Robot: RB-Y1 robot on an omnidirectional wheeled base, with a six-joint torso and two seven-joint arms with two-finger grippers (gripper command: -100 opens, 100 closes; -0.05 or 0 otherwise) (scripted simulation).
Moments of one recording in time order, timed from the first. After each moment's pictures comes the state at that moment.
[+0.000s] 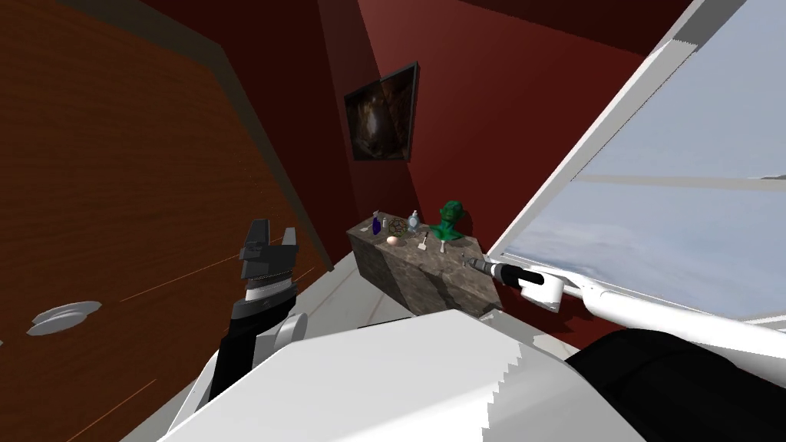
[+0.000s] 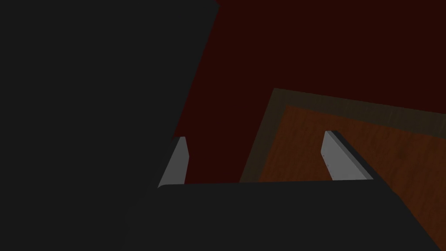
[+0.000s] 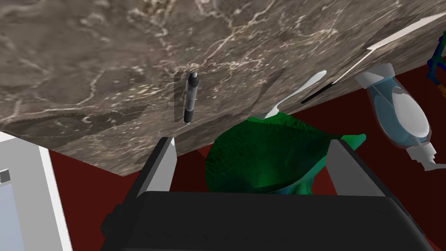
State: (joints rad) left arm 0.49 0.01 0.04 -2.35 -0.05 -0.49 -0.04; right arm 0.49 -1.50 0.26 -1.64 -0.55 -0.03 0.13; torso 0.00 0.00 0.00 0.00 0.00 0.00
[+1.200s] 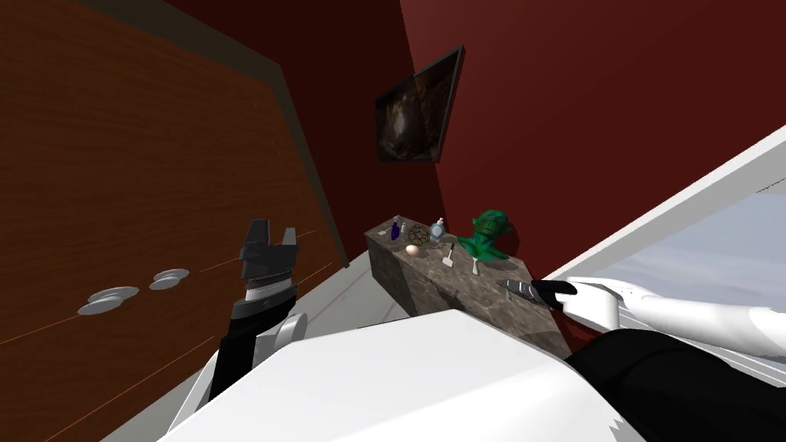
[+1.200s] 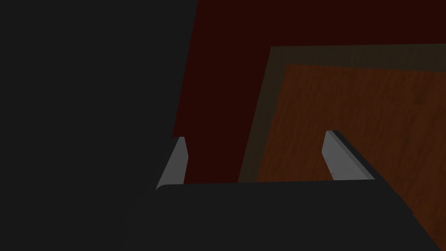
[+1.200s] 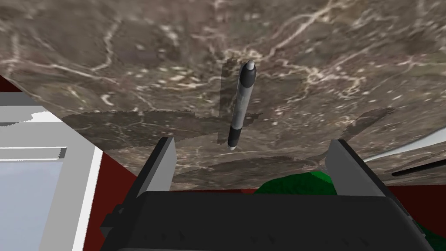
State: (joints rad) left arm 0.49 0.01 0.04 -2.35 -0.05 -0.49 -0.04; right arm 0.55 -1.71 0.51 -1.50 -0.77 0.10 0.11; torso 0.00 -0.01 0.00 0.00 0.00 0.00
